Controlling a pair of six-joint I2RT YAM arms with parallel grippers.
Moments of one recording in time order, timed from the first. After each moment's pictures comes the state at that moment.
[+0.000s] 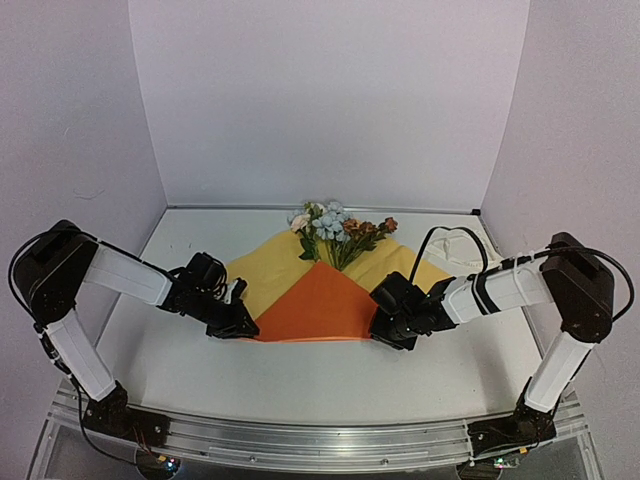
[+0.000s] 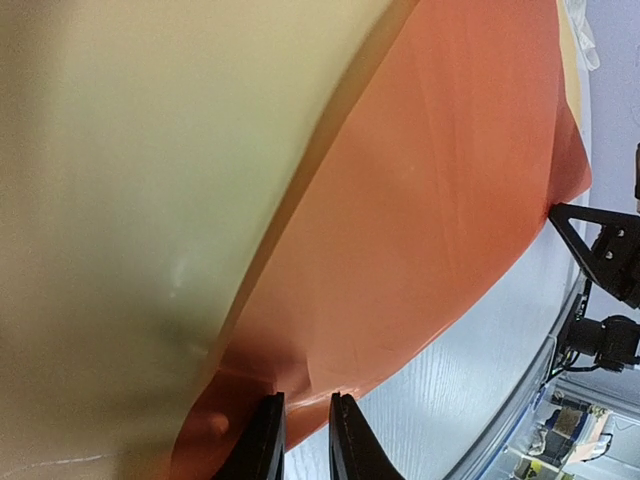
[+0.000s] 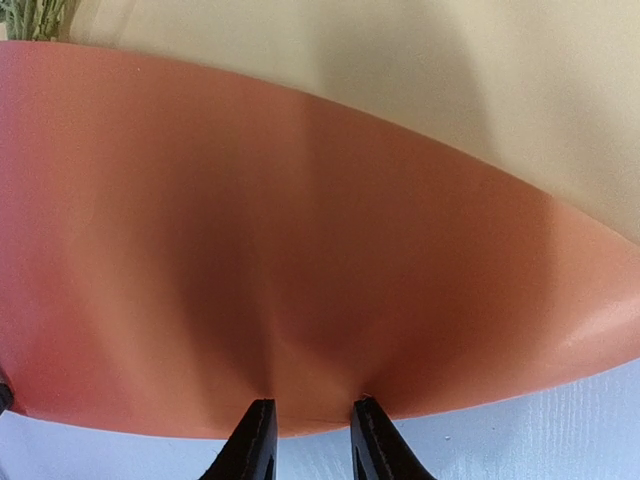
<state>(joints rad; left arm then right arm) -0.57 1.69 0.71 -0.03 0.49 -0.63 0.88 1.75 0.88 -0.23 0.21 1.16</state>
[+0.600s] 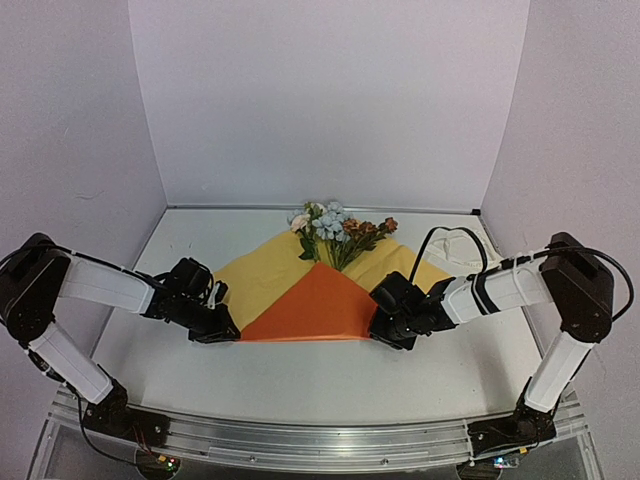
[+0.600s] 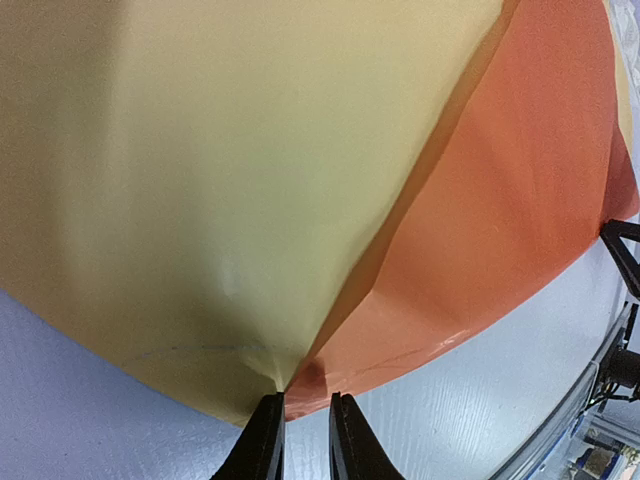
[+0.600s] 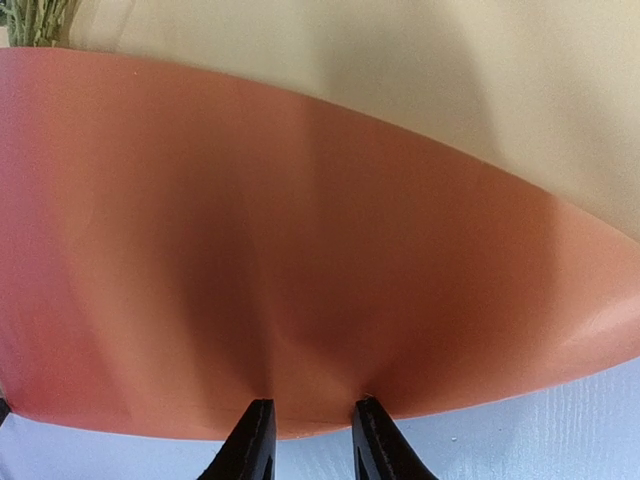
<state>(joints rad) -0.56 1.52 0.61 -0.13 0.32 -0.63 0.88 1.75 0.88 -0.22 0.21 1.17</state>
